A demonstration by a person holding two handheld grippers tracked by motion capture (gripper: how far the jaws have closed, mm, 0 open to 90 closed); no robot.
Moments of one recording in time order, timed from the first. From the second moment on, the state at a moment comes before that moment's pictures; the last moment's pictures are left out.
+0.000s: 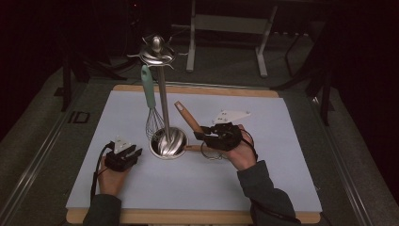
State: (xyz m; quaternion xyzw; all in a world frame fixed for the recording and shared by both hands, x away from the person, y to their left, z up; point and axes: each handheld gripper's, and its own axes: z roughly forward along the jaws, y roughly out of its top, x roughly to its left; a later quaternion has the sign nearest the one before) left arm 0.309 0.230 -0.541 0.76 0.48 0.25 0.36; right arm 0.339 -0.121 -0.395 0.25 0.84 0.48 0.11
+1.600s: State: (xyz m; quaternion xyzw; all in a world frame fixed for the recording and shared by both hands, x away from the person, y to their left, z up) left arm 0.309 0.232 -0.541 0.76 0.48 0.24 0.37; right arm 0.337 -0.138 -0.344 0.23 0.80 0.53 0.14
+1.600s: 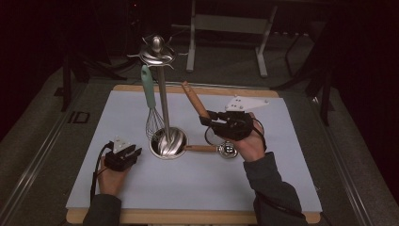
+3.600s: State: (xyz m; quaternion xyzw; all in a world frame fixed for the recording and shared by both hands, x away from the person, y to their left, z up) left arm 0.309 0.232 -0.541 0.76 0.48 0.24 0.37; right arm 0.327 -0.120 -0.295 0.19 0.78 0.59 0.13
